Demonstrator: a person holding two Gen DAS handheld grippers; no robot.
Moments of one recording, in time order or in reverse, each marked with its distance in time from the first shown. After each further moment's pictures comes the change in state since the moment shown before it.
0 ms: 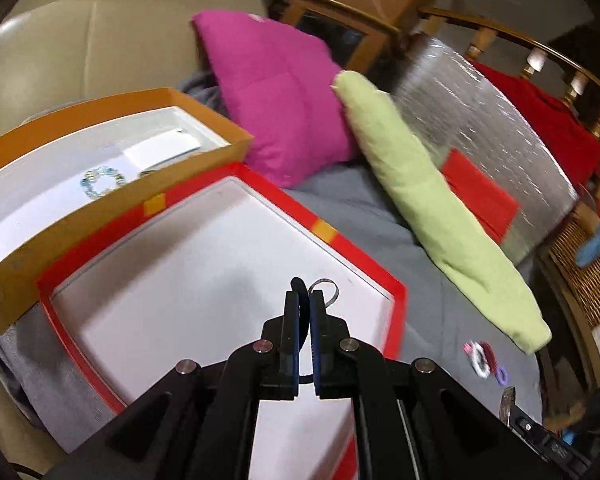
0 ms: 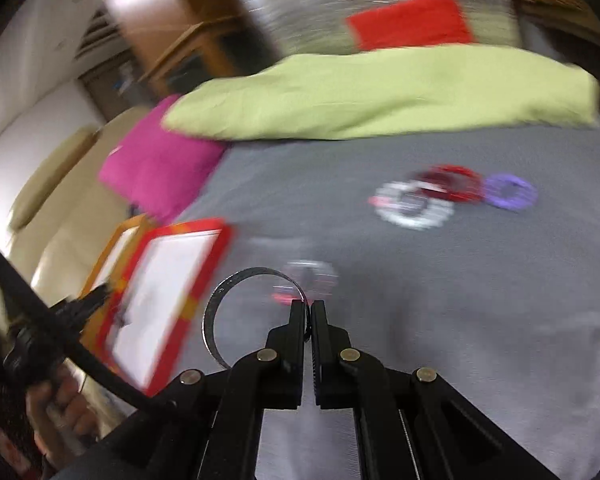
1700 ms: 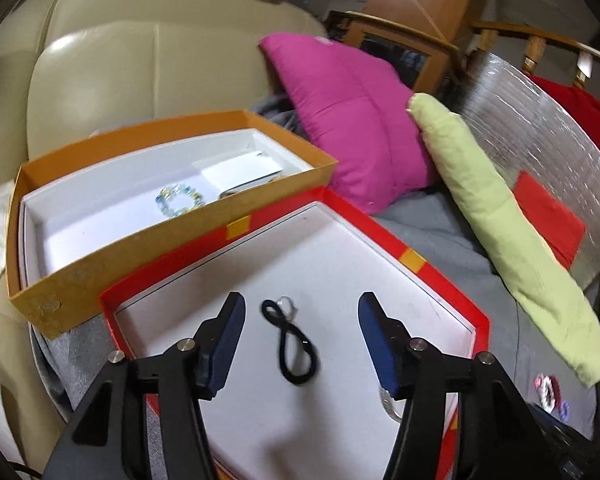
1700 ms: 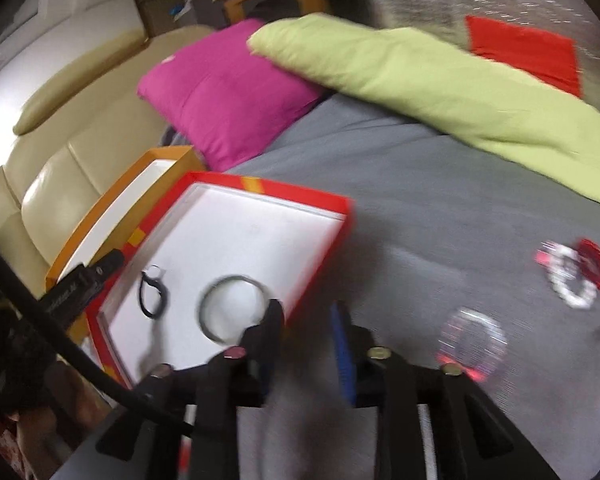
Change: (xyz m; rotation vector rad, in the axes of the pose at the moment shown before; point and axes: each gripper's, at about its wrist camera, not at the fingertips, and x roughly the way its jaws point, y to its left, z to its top) left arm 0.003 0.018 -0.002 0.003 -0.117 0.253; right arm 0.075 0.080 0.010 -0.216 0.089 -0.084
